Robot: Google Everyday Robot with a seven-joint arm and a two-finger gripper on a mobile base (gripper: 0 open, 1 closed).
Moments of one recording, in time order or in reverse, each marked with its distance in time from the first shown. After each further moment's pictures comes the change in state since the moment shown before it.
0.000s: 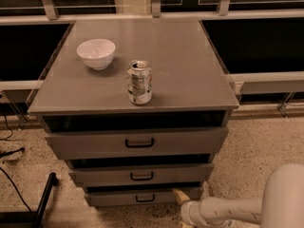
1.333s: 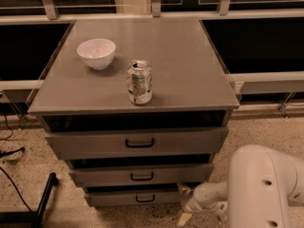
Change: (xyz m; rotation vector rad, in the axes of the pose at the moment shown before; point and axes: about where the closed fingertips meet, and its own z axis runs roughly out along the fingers) arm 0.039 -0.034 0.027 -0.045 0.120 0.130
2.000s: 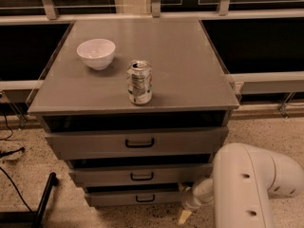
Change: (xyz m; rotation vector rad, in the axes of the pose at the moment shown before) arm 0.016 -0.006 0.025 -0.066 0.027 0.043
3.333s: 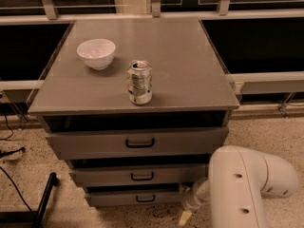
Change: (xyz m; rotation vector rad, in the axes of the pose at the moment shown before) arm 0.011 0.008 0.017 -0.055 -0.005 0.025
